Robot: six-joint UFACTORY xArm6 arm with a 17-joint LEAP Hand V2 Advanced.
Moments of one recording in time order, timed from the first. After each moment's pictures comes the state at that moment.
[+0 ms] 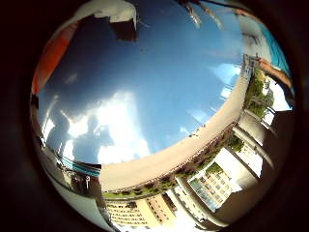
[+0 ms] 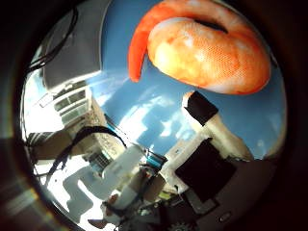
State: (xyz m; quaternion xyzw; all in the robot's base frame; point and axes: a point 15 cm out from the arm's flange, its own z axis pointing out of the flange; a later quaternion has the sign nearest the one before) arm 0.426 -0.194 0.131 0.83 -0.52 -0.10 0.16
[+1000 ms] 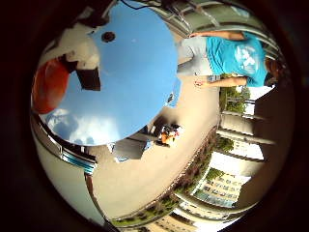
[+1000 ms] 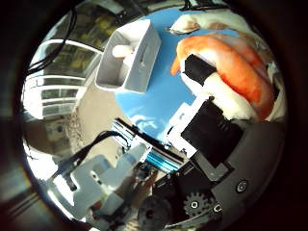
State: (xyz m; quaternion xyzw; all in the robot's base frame) arm 0.429 -0.117 0.466 0.87 -0.49 0.09 0.05
